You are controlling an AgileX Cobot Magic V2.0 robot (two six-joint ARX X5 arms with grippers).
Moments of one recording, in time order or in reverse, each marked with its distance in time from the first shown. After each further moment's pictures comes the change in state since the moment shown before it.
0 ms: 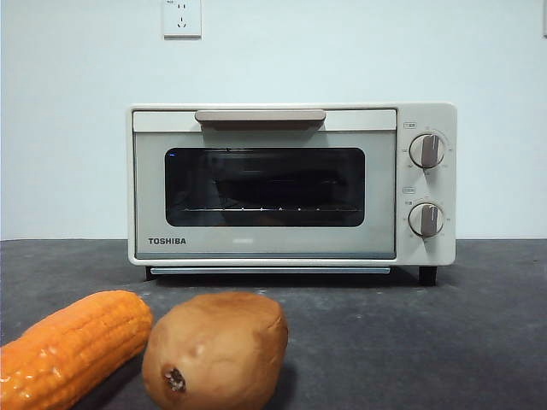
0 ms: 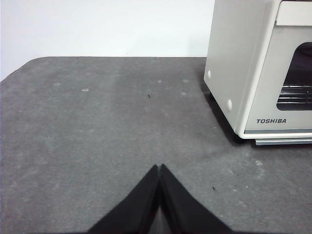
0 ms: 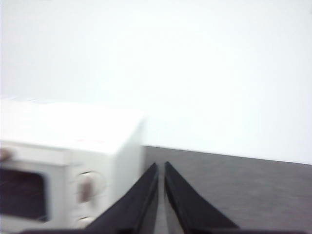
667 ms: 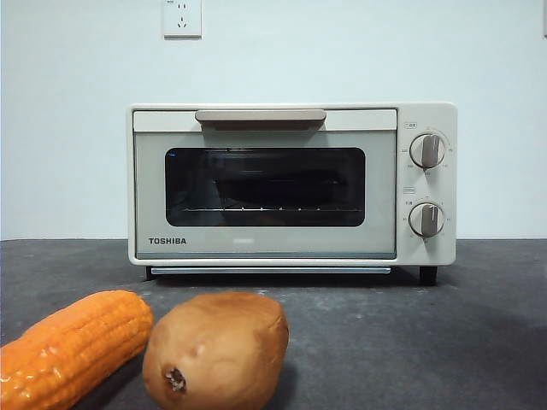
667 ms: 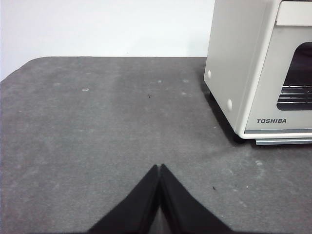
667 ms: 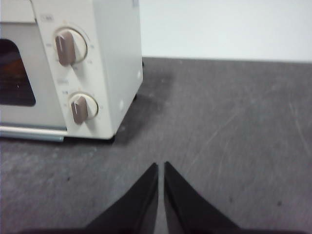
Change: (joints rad) left arm 0.000 0.000 0.000 0.000 0.000 0.000; right arm -0.145 -0.137 -0.349 -0.066 -0.162 0.073
